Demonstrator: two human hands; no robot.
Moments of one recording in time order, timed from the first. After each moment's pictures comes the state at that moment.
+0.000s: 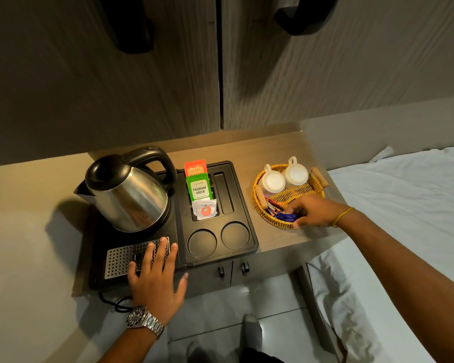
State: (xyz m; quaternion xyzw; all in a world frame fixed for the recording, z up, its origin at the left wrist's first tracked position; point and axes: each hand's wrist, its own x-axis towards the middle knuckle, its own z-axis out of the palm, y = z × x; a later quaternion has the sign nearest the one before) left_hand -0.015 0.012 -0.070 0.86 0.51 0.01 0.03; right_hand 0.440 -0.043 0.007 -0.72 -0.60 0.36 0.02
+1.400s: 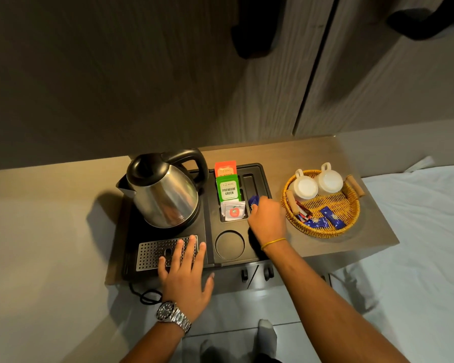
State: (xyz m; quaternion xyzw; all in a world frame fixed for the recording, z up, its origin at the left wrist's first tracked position) left_hand -0.014 0.011 -0.064 0.85 0.52 0.00 0.05; right_hand 0.239 0.050 -0.027 -0.87 -0.44 0.10 0.18
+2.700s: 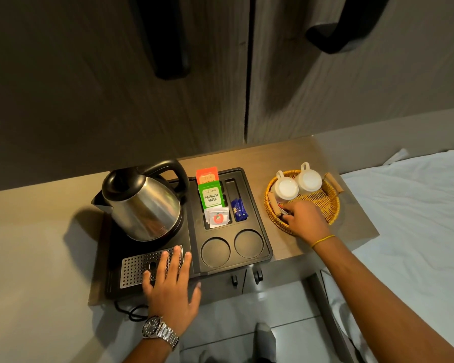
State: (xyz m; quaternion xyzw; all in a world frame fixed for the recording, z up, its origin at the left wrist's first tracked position) left_hand -0.016 0.013 -0.071 0.86 0.51 0.00 0.04; right_hand 0.368 -0.014 -0.021 -0.84 -0.52 0.14 0.09
